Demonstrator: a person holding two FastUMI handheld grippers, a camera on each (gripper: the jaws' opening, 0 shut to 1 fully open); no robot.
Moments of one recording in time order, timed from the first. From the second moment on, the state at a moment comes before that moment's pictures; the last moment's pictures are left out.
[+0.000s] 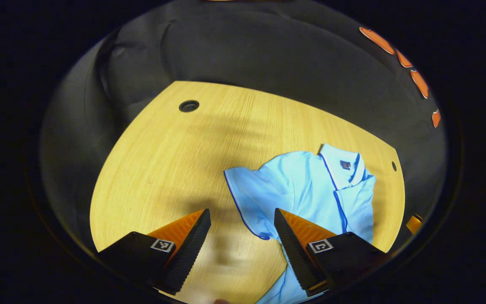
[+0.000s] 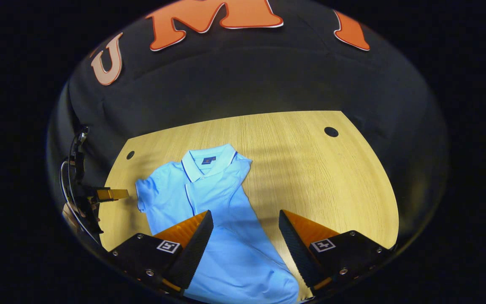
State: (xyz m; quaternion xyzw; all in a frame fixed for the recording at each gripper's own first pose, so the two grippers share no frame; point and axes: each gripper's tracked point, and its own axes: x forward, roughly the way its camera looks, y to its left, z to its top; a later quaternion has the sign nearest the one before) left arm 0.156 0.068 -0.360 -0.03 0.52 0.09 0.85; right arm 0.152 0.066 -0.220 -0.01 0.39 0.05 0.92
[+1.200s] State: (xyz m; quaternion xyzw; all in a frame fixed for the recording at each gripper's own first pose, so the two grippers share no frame) left arm 0.159 0.057 -0.417 -0.04 0.56 0.09 0.82; right arm 0.129 0.033 -0.232 0.03 0.40 0.03 0.92
